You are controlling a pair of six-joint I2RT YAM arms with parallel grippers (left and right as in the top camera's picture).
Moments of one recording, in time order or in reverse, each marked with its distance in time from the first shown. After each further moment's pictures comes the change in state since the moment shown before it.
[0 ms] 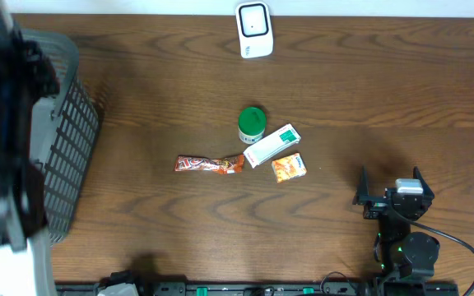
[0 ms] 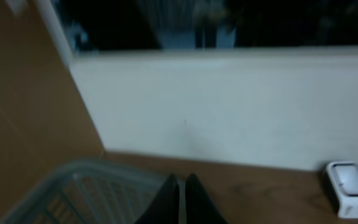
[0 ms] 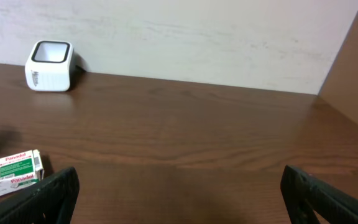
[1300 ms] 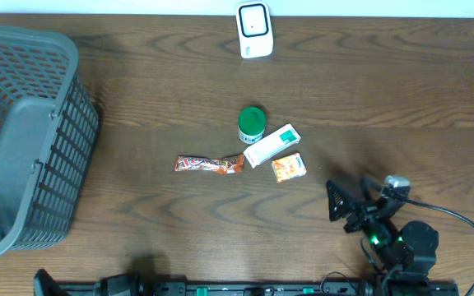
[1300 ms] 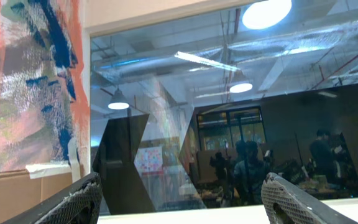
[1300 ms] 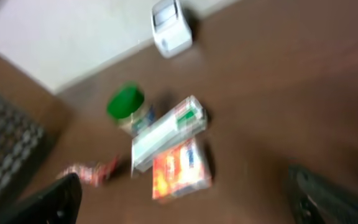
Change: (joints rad) left arm 0.000 -0.916 -0.325 0.217 0.108 -0.072; right arm 0.002 0.098 0.112 -0.264 -0.480 0.551
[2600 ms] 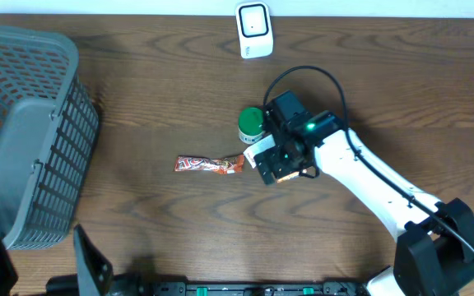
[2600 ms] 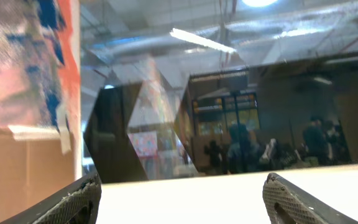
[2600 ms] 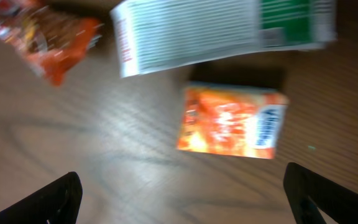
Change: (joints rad) left arm -0.023 -0.195 -0.397 0.133 0.000 -0.003; right arm 0.601 1.571 1.123 -0.603 0.398 -0.285
